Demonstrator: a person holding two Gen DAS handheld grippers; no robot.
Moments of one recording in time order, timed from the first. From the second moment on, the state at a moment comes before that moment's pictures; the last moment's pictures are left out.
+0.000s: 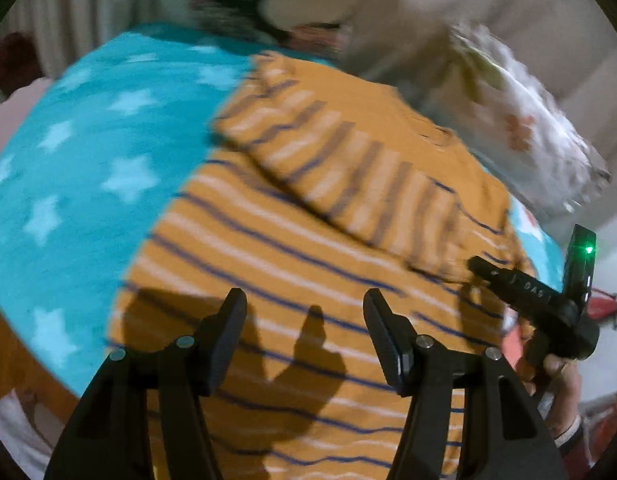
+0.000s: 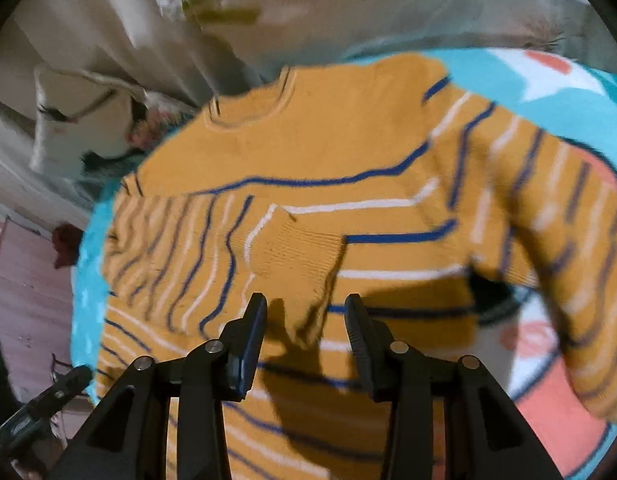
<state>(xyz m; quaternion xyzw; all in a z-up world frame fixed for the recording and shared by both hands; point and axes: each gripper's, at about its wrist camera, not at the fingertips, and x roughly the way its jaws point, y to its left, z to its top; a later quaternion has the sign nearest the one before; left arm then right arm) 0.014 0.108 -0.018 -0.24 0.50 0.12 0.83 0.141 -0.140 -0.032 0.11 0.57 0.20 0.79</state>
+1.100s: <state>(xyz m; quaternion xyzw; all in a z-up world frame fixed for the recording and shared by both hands) -0.018 0.141 -0.015 -0.20 0.52 0.19 0.81 0.125 -0.163 -0.010 0.15 0.53 0.20 0.81</state>
